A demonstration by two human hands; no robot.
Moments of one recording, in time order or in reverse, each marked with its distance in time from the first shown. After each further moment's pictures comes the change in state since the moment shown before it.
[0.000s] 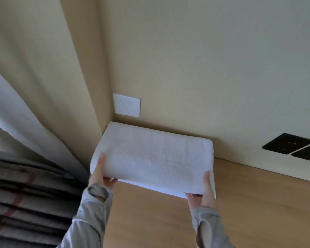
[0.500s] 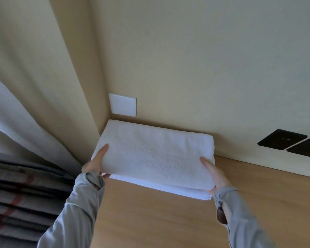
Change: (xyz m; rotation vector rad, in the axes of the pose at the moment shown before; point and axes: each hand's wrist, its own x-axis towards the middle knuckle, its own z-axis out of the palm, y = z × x) left_hand 0.026 0.030 0.005 0.311 0.123 -0.001; right_hand 0.033 -0.074 0.003 -0.671 -0.109 0.056
